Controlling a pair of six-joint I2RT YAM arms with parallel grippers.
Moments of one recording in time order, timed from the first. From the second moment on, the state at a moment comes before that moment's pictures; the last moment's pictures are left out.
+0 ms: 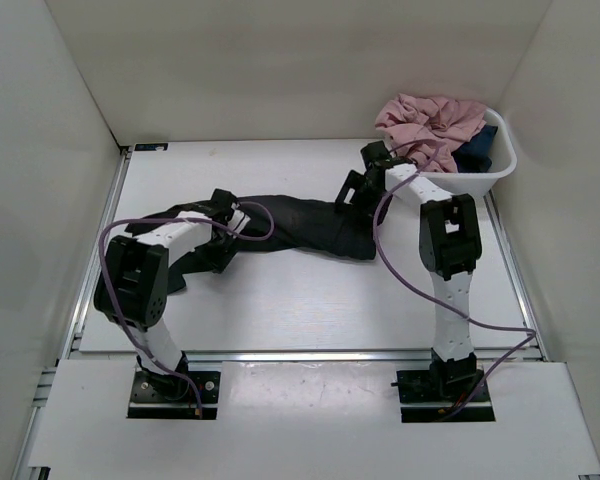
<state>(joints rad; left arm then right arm) -0.31 1.72 1.08 -0.68 -0.30 0.33 0.32 2.21 1.76 -0.74 -0.16 0.71</state>
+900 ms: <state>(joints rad) -0.21 1.71 1.08 -0.62 -0.30 0.38 0.33 1.91 1.67 -0.85 -0.03 0.61</state>
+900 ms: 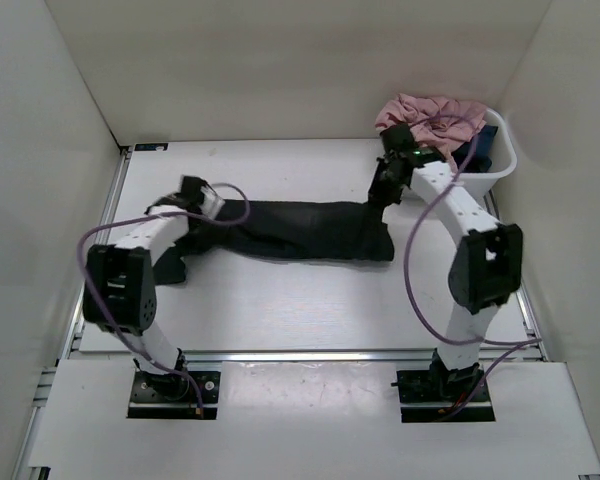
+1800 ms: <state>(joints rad) 0.59 1.27 0.79 -0.71 -0.25 0.71 -0.09 1.20 1.17 -1.04 0.16 0.49</state>
